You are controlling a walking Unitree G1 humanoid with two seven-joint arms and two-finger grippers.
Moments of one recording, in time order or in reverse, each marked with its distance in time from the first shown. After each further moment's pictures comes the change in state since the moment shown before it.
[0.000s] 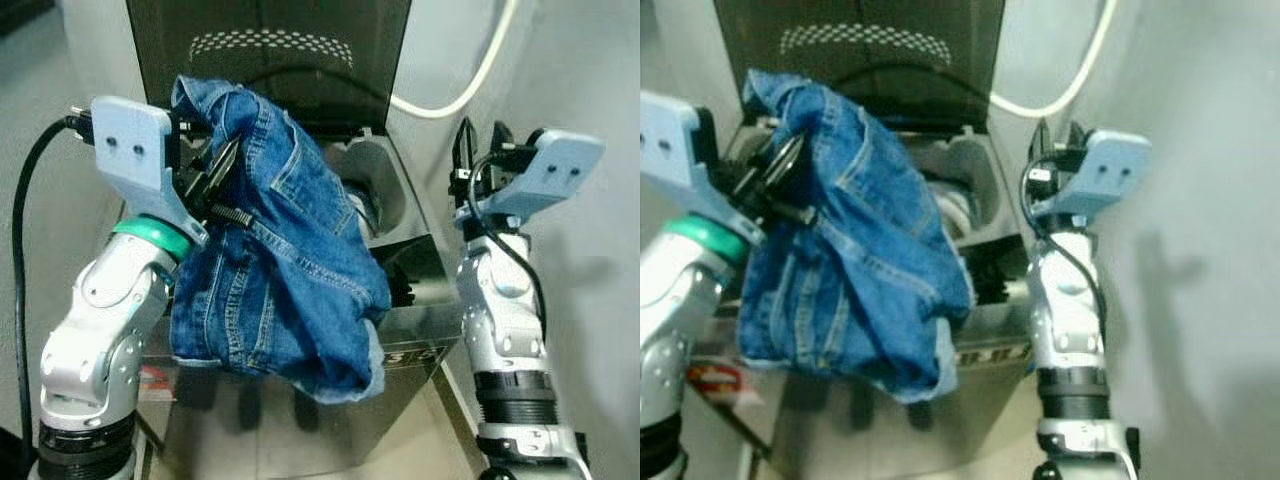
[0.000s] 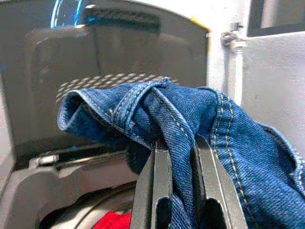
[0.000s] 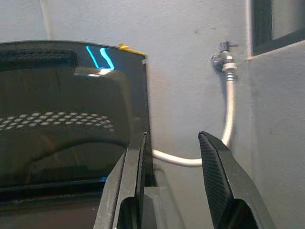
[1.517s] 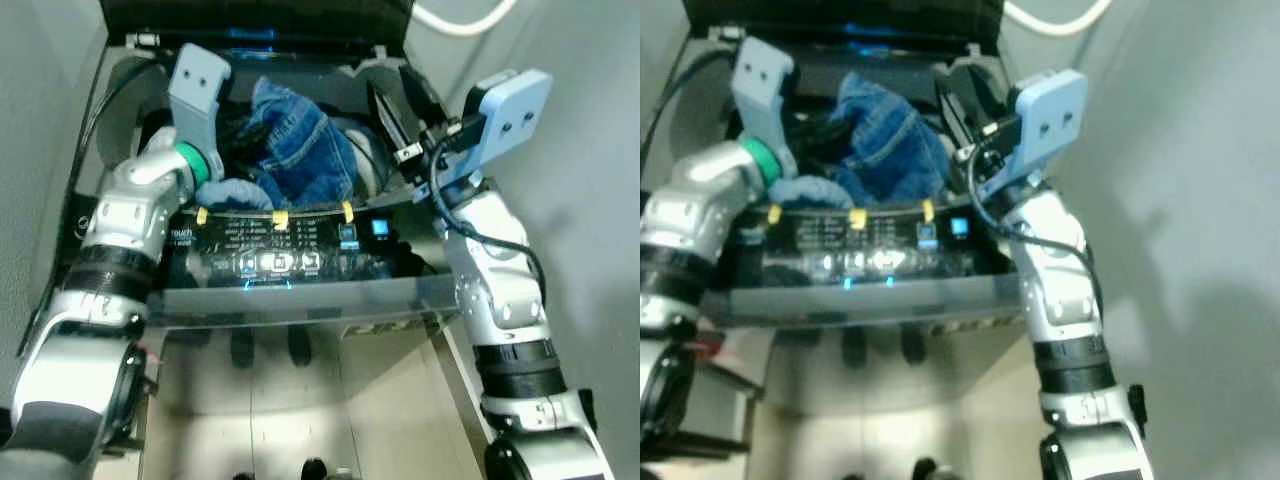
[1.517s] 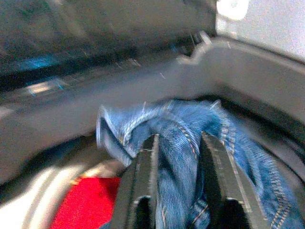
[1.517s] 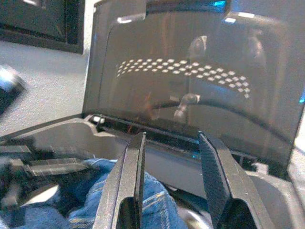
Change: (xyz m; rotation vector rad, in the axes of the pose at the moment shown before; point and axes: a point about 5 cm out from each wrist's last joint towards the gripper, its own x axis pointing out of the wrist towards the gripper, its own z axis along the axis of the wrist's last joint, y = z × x) left arm 0.090 0.047 -0.020 0.081 0.147 -0.239; right arm 0.016 0.062 0.031 0.040 -0.071 0.573
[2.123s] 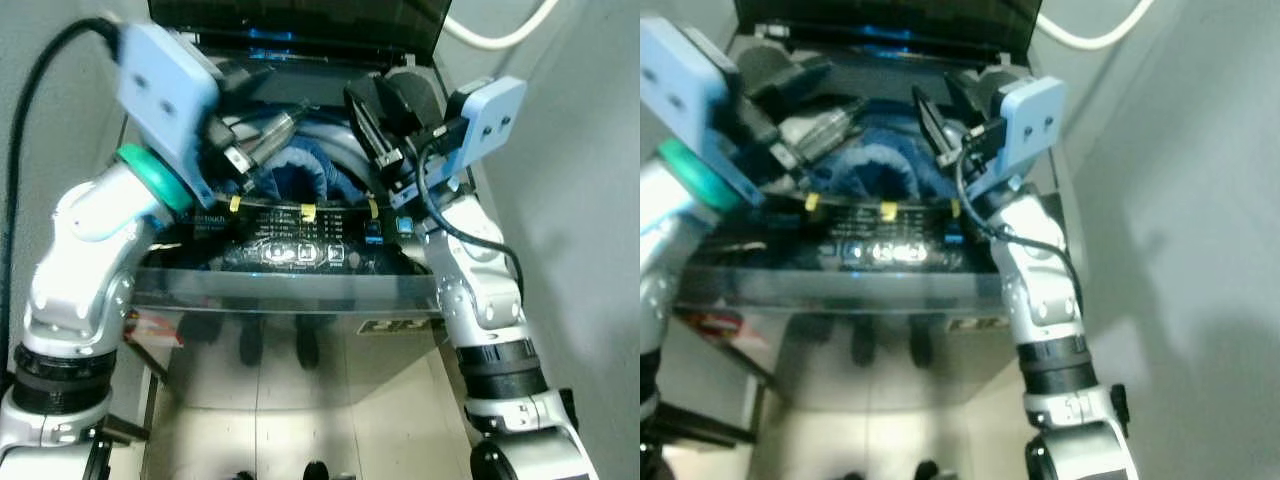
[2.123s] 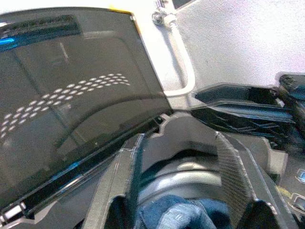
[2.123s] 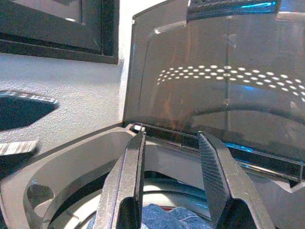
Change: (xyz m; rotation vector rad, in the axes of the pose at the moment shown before) left arm -0.056 -0.081 0.049 0.337 -0.261 -0.131; right arm -0.002 0.012 -0.010 0.097 0.005 0.007
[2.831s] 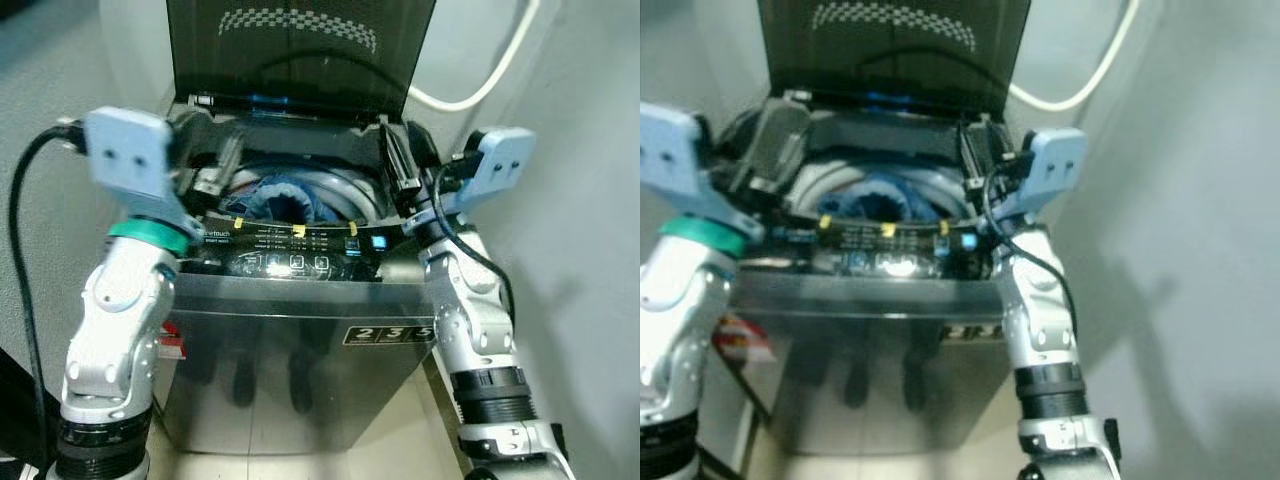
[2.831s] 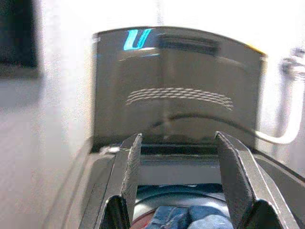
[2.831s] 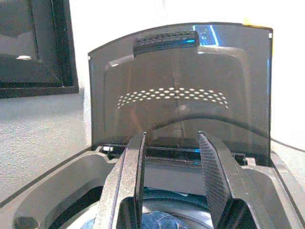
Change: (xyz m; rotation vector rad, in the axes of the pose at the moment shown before) left arm -0.041 0.009 -0.052 -0.317 0.098 0.607; right arm -0.034 -0.018 -0.035 0.103 0.085 -0.264
